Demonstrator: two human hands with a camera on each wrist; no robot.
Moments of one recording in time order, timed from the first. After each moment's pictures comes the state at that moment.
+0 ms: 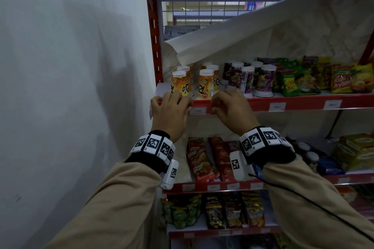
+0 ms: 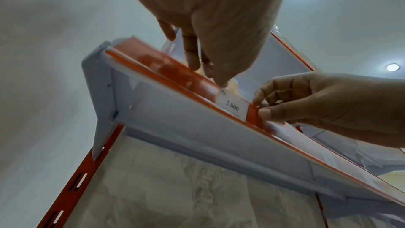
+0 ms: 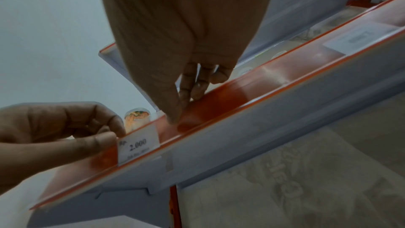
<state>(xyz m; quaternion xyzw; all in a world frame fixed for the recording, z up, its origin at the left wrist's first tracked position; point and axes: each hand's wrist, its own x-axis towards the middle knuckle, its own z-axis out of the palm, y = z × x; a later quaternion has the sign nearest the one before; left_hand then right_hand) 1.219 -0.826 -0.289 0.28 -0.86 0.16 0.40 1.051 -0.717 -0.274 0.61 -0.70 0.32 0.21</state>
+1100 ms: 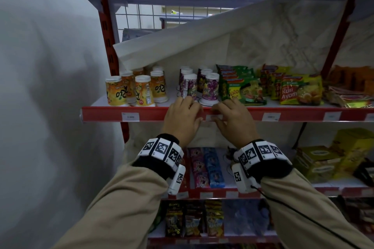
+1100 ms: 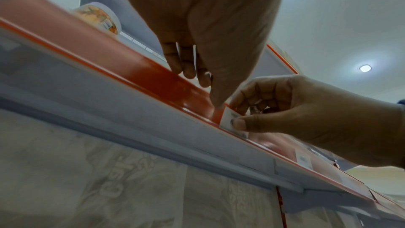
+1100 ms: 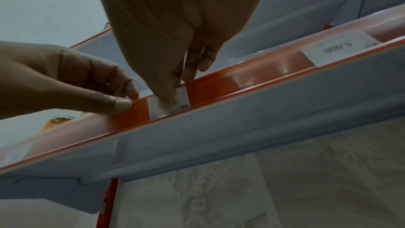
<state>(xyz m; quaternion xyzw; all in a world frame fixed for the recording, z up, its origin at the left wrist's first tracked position) 1.043 -0.712 -0.275 0.23 -0.90 0.08 0.36 0.890 -0.616 -0.279 0.63 -0.66 0.28 0.30</state>
